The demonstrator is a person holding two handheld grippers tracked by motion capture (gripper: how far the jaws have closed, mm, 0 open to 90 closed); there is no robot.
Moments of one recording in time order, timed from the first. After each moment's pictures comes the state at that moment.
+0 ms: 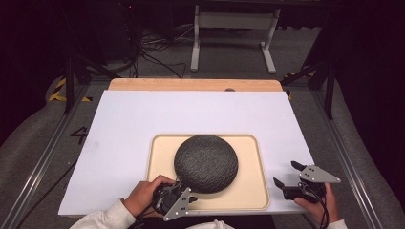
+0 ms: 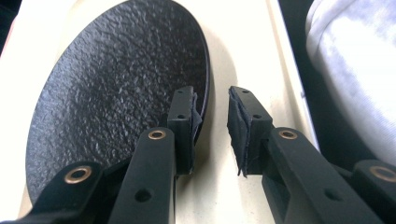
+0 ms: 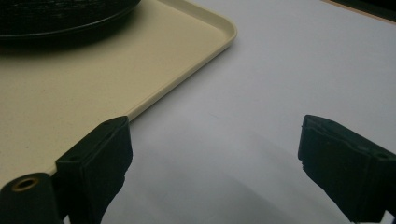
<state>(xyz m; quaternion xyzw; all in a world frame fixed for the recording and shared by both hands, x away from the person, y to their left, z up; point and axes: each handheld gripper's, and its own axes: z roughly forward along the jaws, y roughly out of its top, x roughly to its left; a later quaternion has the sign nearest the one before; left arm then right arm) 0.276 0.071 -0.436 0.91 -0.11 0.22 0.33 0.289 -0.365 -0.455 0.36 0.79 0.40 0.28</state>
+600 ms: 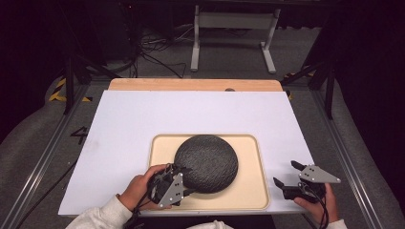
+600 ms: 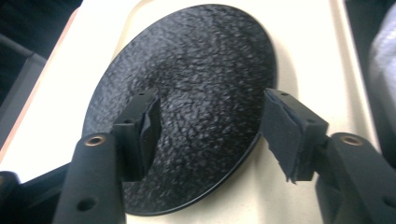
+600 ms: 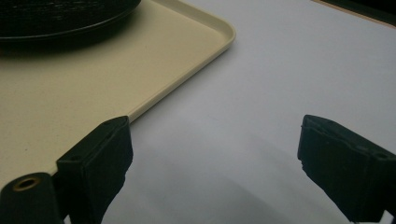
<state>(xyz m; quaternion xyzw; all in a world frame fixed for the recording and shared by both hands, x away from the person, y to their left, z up) 0.296 0.083 -0.424 0.89 -0.03 0.25 0.37 0.289 -0.364 -0.455 0.36 0.79 0.40 0.29</state>
